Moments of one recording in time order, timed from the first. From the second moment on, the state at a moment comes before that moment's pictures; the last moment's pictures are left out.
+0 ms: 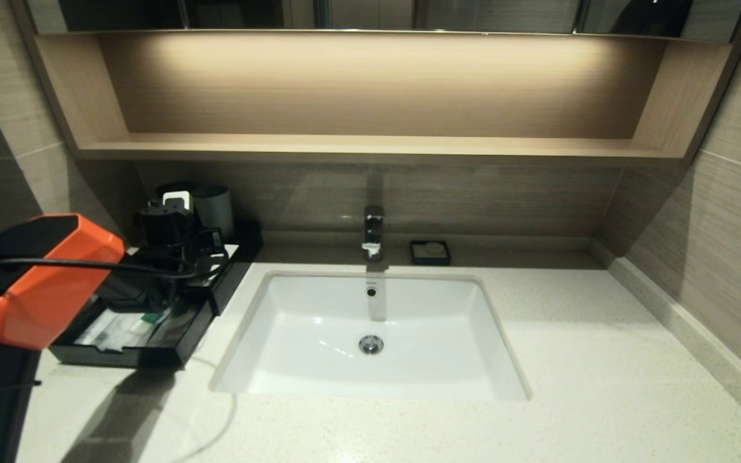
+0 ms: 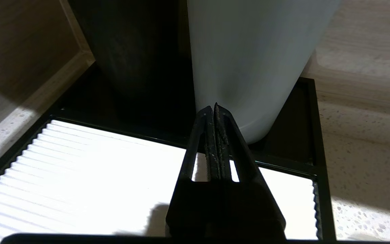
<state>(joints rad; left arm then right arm) 0.03 2.40 -1.42 -0.88 0.17 -0.02 0.00 0.00 0.00 0.00 0.00 0.00</state>
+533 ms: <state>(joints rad) 0.03 2.22 -1.18 -0.88 0.17 -0.03 0.00 0.00 0.00 0.00 0.00 0.00</state>
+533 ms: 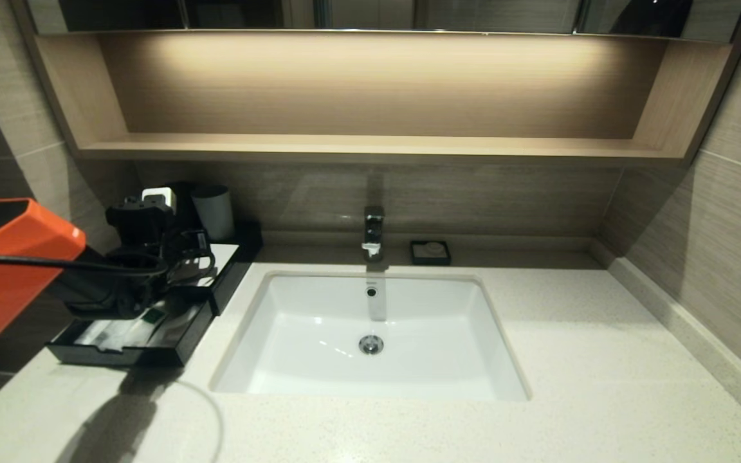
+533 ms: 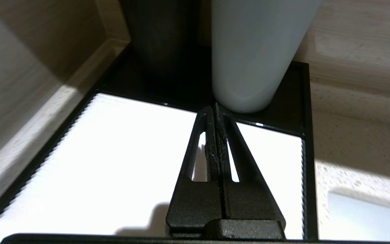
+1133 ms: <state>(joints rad) 0.07 1.85 -0.73 -0.87 0.18 -0.03 0.00 0.00 0.00 0.00 0.00 0.00</state>
